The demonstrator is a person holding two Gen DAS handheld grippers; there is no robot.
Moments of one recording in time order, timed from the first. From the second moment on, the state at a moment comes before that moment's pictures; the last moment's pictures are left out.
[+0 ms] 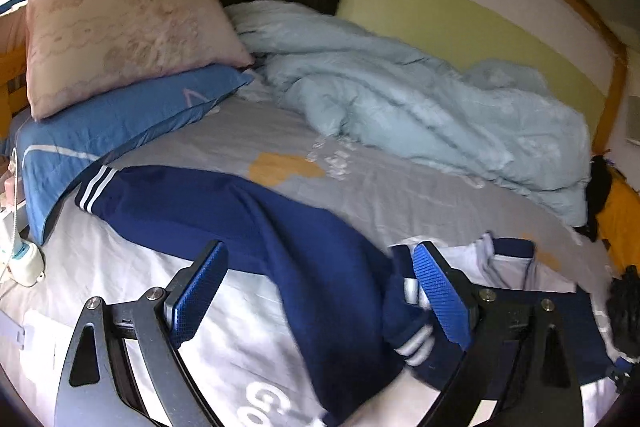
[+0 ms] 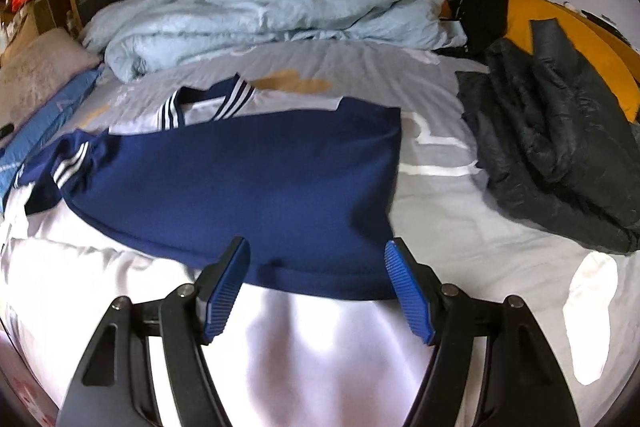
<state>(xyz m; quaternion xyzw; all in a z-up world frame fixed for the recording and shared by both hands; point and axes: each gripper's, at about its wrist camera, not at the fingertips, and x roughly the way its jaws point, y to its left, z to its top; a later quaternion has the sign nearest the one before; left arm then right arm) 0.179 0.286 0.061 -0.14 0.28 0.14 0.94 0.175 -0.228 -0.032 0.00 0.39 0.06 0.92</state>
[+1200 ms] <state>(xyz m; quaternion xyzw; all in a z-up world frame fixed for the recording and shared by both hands) 0.179 0.341 0.067 -0.22 0.21 0.08 0.95 0.170 -0.188 -0.055 -0.06 0.41 0.09 0.91</state>
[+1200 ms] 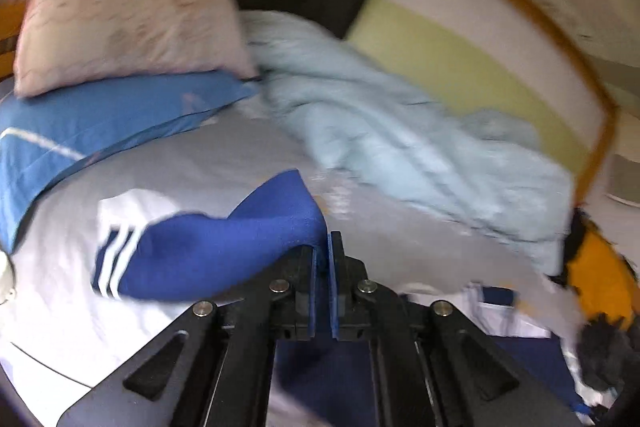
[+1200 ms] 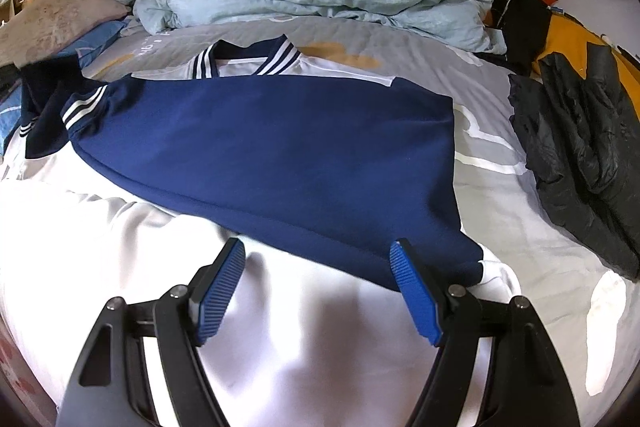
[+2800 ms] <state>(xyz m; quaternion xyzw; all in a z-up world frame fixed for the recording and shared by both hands) 0.144 0.264 0.006 -0.27 0.32 0.09 0.90 0.154 -0.203 -0.046 -0.04 0.42 0.10 0.90</state>
